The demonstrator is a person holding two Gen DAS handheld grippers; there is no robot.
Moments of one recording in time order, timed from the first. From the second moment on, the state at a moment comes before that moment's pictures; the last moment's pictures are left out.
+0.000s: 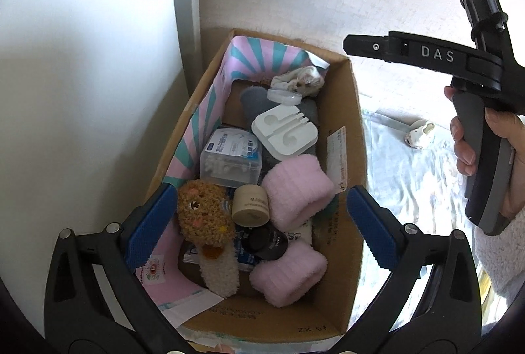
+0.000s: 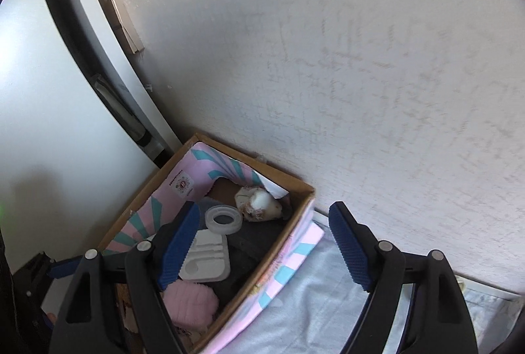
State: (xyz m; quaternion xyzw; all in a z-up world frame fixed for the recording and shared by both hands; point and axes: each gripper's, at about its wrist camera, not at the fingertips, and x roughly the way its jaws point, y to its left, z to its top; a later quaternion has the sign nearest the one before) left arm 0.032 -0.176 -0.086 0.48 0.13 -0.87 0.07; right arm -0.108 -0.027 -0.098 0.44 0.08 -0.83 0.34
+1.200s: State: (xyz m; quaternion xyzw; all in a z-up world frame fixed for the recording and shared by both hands) left arm -0.072 0.002 -0.047 0.42 0.04 -0.88 -0.22; right arm 0.024 0.189 -0.137 0.46 0.10 -0.85 0.23
